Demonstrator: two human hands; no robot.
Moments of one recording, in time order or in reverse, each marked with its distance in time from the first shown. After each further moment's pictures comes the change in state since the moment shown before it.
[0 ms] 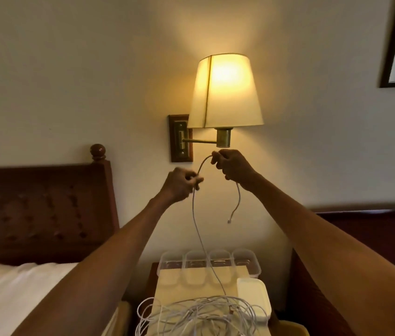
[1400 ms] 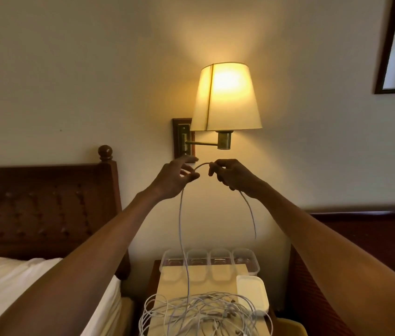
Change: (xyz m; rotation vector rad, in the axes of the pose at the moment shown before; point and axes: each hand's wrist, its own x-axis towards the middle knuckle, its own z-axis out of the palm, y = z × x) left_hand -0.037 0.032 -0.041 0.143 -0.008 0.145; right_hand -0.047 -0.022 -0.005 -0.085 -0.178 -0.053
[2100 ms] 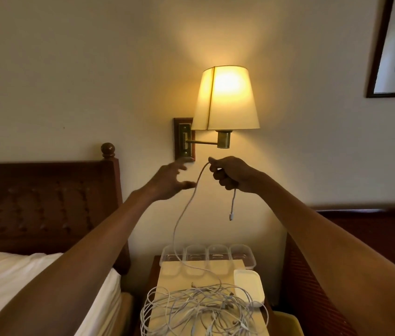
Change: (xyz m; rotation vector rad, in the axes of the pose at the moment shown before) left_hand -0.033 0.010 -0.020 0.137 -0.084 -0.058; right_hand -0.016 -0.032 0.000 0.350 -0.154 0.276
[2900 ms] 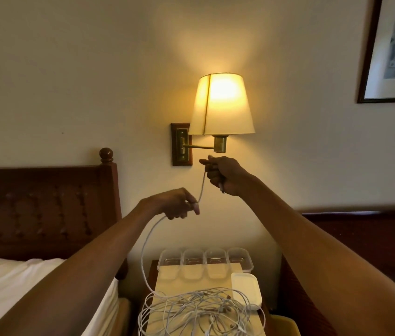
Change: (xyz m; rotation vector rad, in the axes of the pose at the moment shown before) left_hand -0.015 0.018 0.018 -0.037 -0.488 -0.189; right_hand -0.007 -0.012 0.019 0.561 0.130 0.067
